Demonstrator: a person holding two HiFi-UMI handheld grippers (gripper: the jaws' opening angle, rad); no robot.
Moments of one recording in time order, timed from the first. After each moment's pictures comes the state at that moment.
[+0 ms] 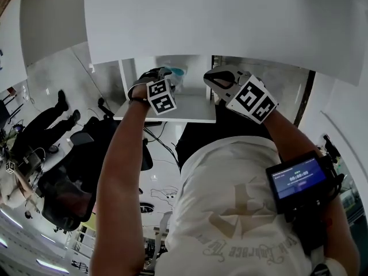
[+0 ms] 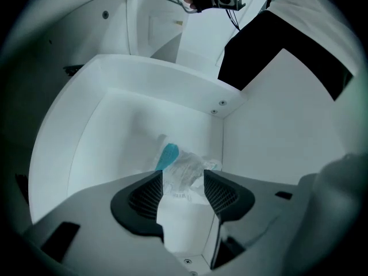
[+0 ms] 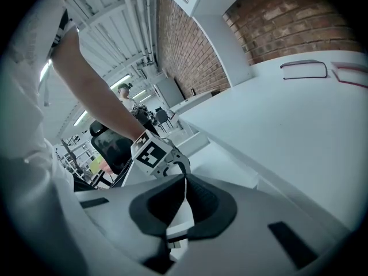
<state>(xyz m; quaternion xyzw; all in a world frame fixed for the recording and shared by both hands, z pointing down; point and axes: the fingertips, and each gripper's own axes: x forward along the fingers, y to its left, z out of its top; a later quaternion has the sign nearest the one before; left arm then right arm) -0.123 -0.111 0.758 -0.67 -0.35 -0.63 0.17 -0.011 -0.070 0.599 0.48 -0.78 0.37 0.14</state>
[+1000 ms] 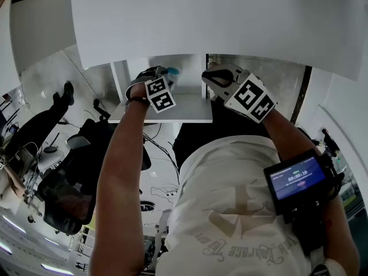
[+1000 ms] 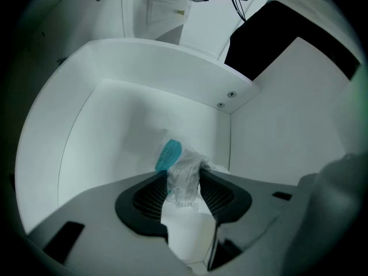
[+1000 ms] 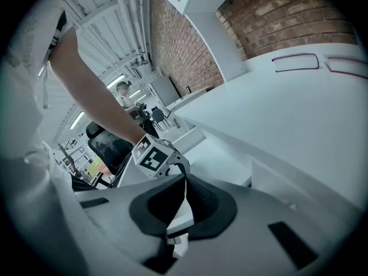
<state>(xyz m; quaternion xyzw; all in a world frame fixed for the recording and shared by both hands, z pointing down) -0.121 -0.108 0.777 -0.66 -0.34 -0.64 0.18 -0.005 -0.060 0.605 0.49 -0.77 0.39 0.14</state>
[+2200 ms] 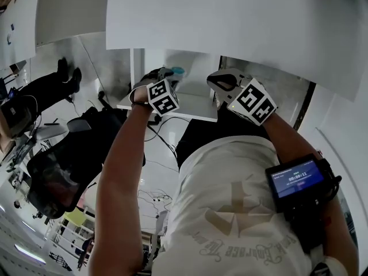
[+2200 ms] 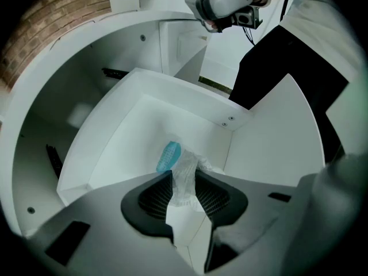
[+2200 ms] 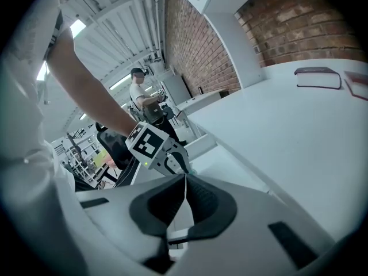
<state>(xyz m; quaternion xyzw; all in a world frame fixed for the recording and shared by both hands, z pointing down) -0.122 -0.134 0.730 -0.72 -0.23 -0.63 0.15 -0.026 -0.075 0.597 0.45 -0.80 0.36 0.16</state>
